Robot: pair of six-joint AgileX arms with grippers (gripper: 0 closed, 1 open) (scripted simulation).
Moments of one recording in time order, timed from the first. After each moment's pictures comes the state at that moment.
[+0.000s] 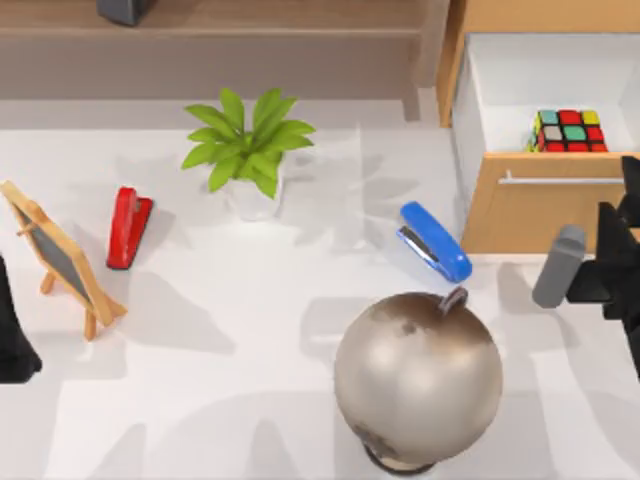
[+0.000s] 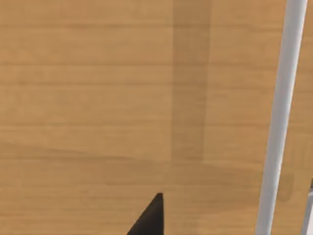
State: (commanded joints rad) left arm 0.00 0.00 0.00 0.00 0.00 0.00; right arm 0.32 2.00 0.27 1.71 0.35 -1.55
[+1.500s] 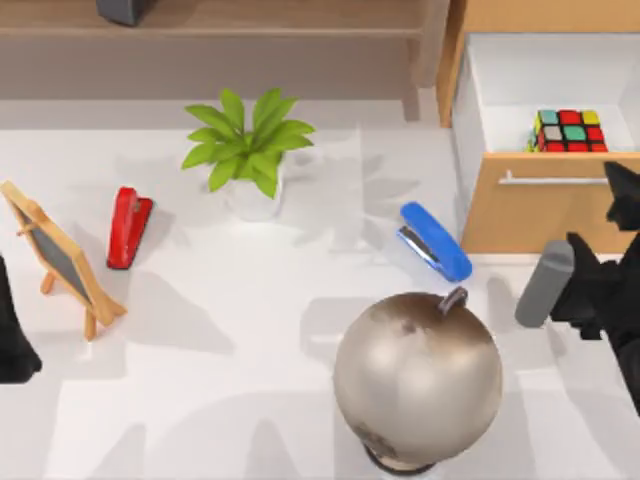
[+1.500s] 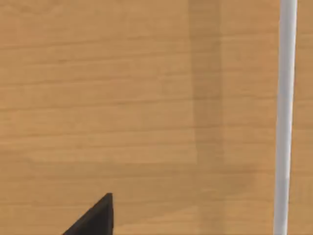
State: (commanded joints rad) left arm 0.00 0.00 0.00 0.00 0.00 0.00; right arm 0.40 1.93 0.24 1.62 0.35 -1.44
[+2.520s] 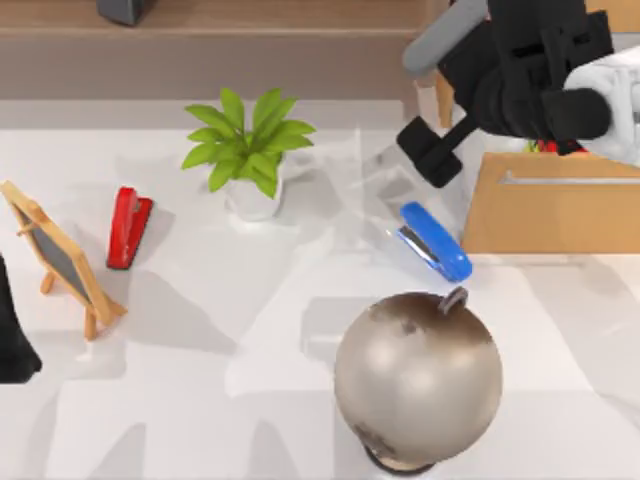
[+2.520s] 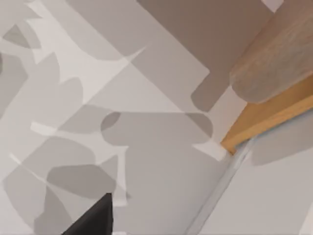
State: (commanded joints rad) left arm 0.00 0.00 0.00 0.00 0.00 0.00; right arm 0.44 1.85 1.27 -0.13 0.13 -0.42
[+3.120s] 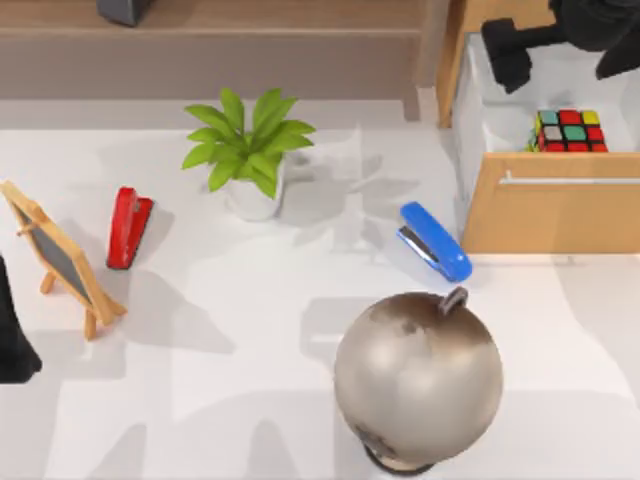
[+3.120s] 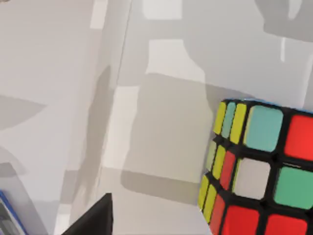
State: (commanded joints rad) left arm 0.00 0.00 0.00 0.00 0.00 0.00; right arm 0.21 2.22 2.12 -1.14 0.05 0.04
